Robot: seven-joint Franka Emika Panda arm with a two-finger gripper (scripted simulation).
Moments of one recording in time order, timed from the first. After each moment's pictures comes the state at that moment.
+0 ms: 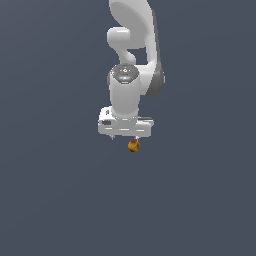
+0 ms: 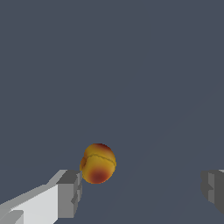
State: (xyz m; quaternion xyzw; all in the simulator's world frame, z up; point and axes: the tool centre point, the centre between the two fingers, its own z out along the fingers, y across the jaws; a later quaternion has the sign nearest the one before) arm -0.003 -0.013 0.155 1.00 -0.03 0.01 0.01
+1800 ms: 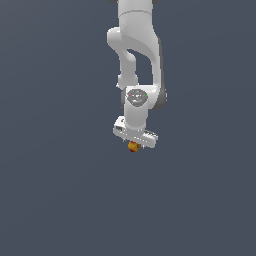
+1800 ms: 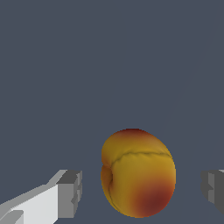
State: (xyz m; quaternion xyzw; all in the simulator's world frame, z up) arm -0.039 0.030 0.055 0.98 -0.20 0.00 0.00
